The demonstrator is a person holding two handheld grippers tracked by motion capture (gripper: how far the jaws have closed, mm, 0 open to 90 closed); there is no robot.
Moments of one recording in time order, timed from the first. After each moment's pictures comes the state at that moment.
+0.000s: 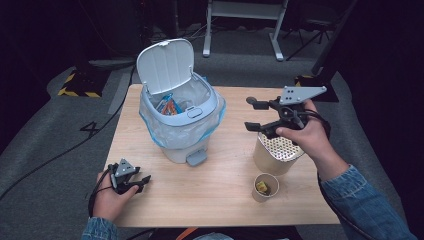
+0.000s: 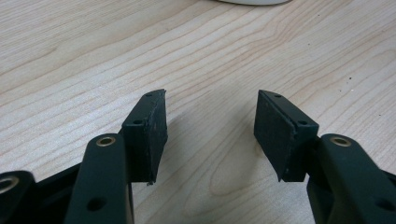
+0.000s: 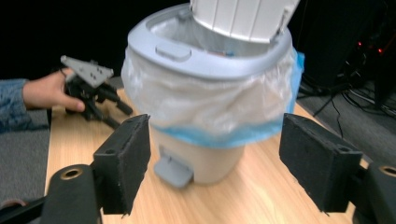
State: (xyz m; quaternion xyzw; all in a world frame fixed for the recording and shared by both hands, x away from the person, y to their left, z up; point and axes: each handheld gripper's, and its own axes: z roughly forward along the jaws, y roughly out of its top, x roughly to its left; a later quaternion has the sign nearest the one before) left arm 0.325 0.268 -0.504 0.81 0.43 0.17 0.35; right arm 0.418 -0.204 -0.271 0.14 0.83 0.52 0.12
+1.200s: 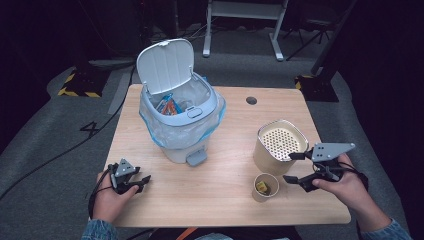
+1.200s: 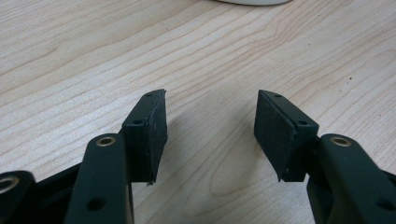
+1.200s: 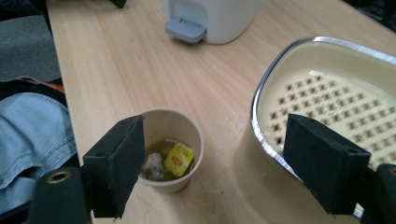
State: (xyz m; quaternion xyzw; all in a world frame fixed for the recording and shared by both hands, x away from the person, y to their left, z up) left arm 0.325 0.268 -0.504 0.81 0.43 0.17 0.35; right arm 0.342 -0.308 -0.366 0.19 0.89 0.41 0.10
